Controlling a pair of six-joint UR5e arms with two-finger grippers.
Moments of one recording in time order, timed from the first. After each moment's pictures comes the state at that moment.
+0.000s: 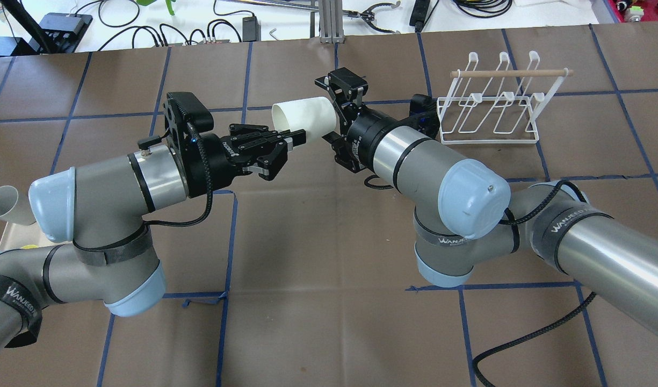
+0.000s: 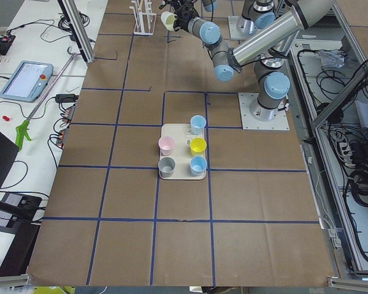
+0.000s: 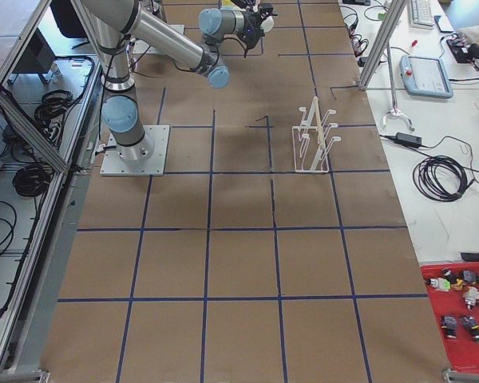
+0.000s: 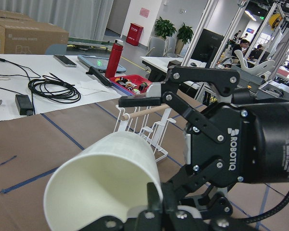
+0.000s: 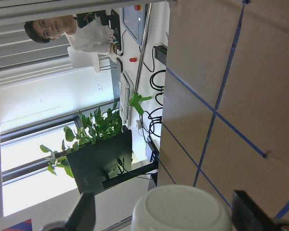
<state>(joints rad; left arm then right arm) -1.48 -1.55 -2.33 0.06 0.53 0.24 1.85 -1.36 2.14 -3.51 -1.22 1.69</state>
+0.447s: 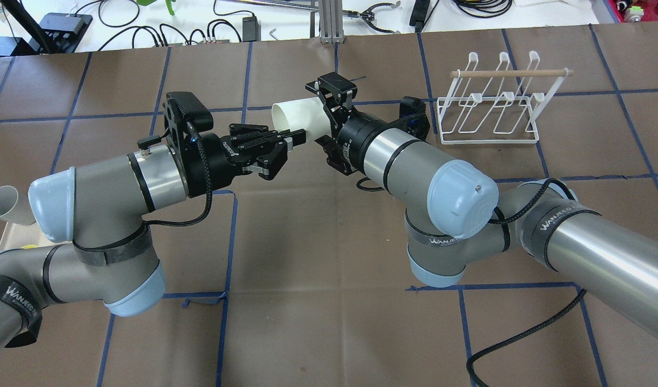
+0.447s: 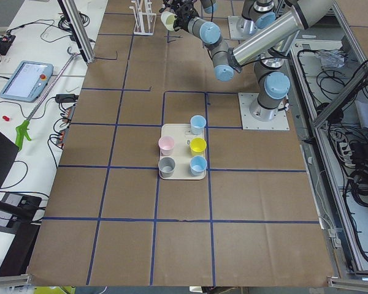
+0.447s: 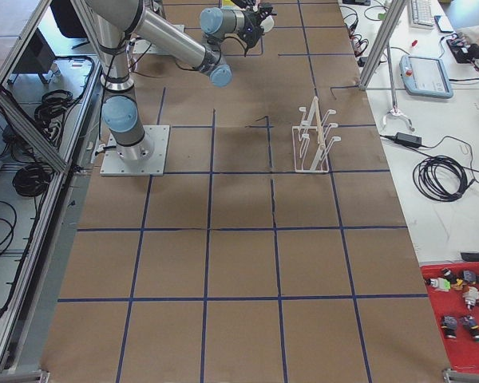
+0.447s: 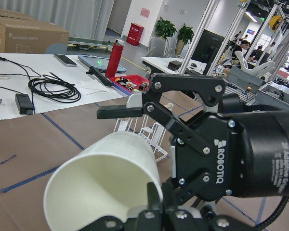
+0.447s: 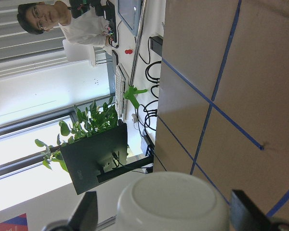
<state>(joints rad) -1.48 -1.55 -2.32 0.06 0.53 0.24 1.87 -1.35 2.13 -3.51 -1.22 1.69</state>
